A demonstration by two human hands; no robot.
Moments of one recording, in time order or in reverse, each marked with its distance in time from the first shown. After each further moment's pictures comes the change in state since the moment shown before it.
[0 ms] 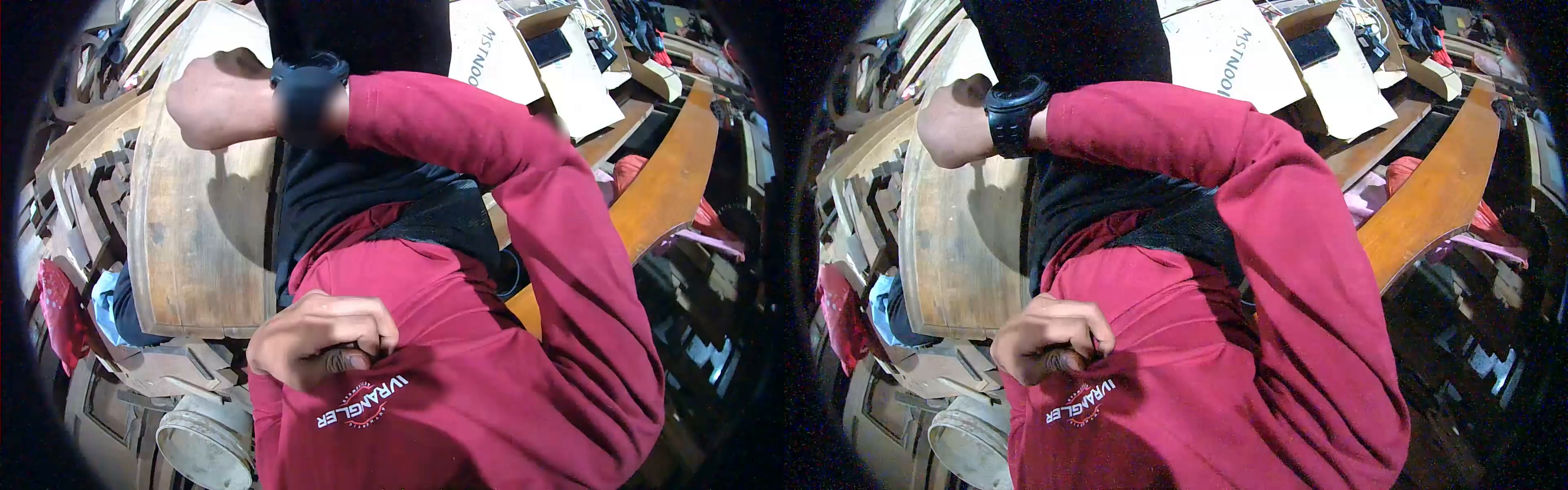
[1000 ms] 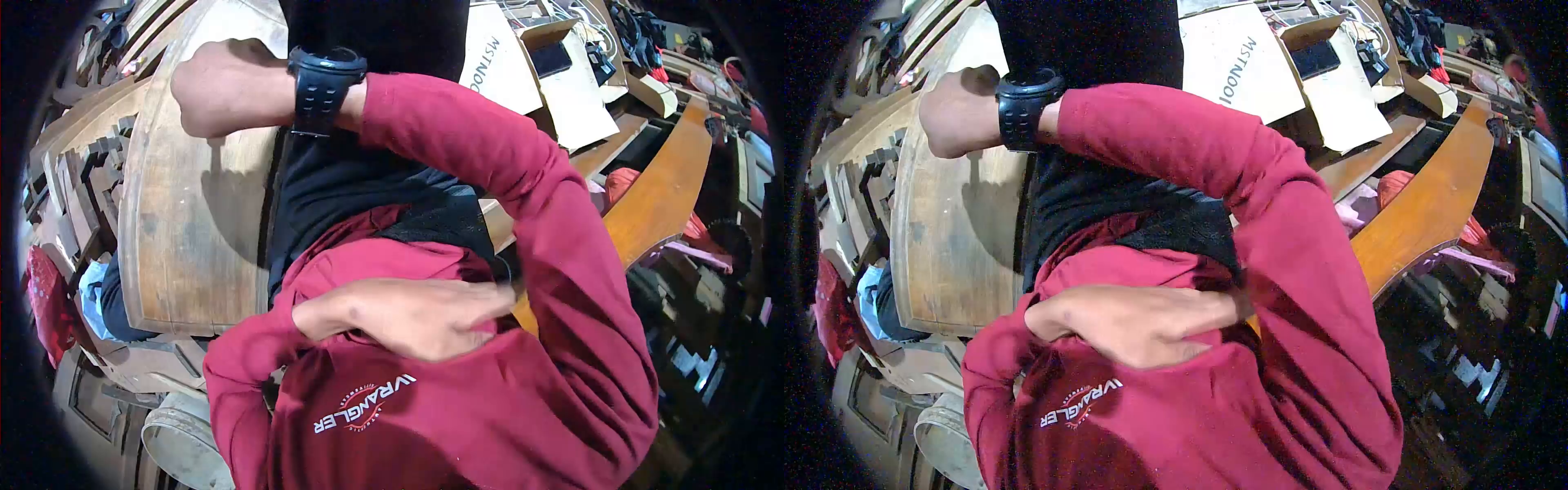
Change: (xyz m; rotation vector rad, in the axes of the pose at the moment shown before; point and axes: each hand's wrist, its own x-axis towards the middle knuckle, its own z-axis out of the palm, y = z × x) left_hand 0.110 -0.029 0.020 0.075 -0.464 -0.120; right_hand 0.007 -0.007 -0.006 0.117 -0.076 0.190
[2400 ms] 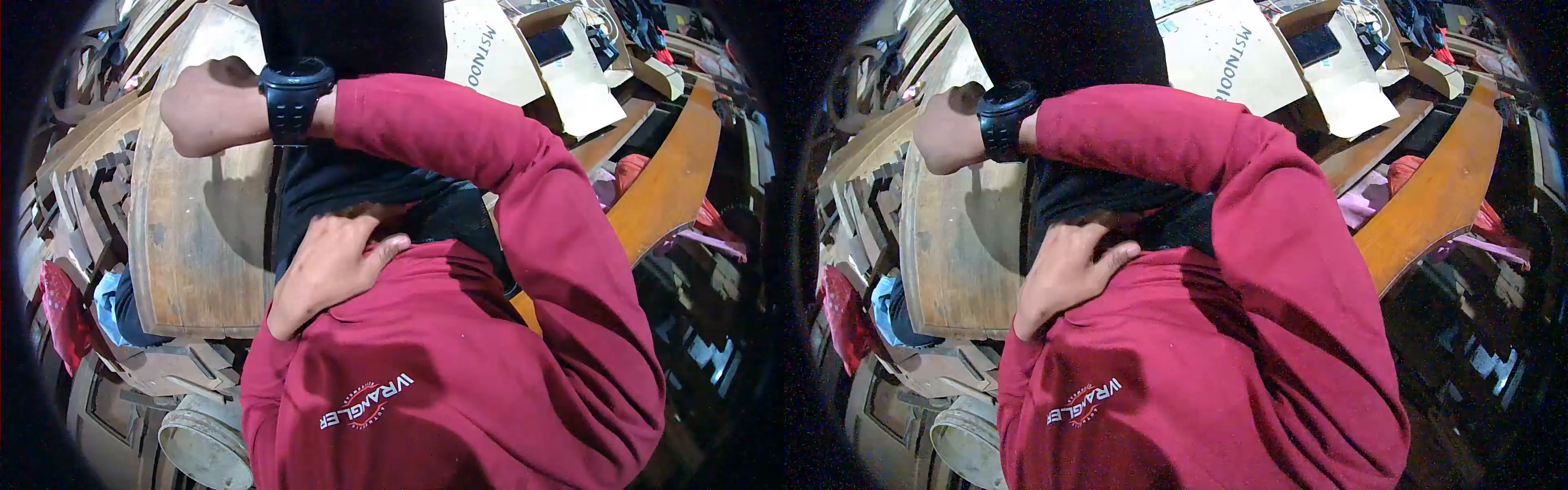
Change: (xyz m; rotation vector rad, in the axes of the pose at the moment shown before) left_hand -0.062 -0.024 0.001 0.568 0.940 -0.473; right_hand 0.002 0.002 0.007 -0.022 0.011 -0.105
